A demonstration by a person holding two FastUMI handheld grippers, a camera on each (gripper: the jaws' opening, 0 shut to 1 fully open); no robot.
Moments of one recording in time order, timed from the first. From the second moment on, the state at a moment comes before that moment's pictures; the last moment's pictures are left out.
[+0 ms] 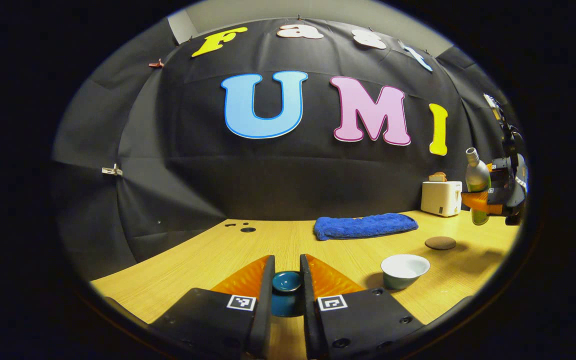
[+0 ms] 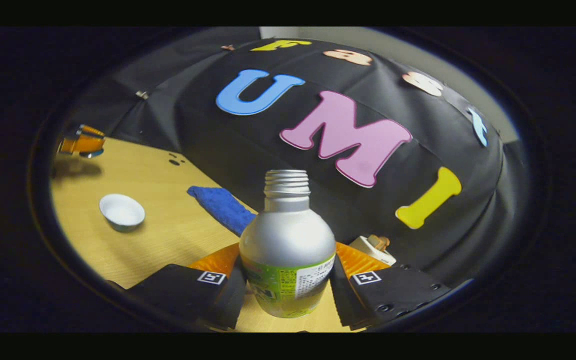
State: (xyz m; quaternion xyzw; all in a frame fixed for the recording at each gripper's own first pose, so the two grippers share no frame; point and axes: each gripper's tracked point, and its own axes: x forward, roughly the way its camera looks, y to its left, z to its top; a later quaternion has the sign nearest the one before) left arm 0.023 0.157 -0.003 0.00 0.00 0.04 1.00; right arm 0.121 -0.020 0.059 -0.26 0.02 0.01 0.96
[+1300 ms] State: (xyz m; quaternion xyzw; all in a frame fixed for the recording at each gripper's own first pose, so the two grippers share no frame) left arm 0.020 0.153 -0.003 0.00 0.00 0.04 1.00; right arm 0.235 -0.032 -0.009 0.01 0.04 0.07 1.00
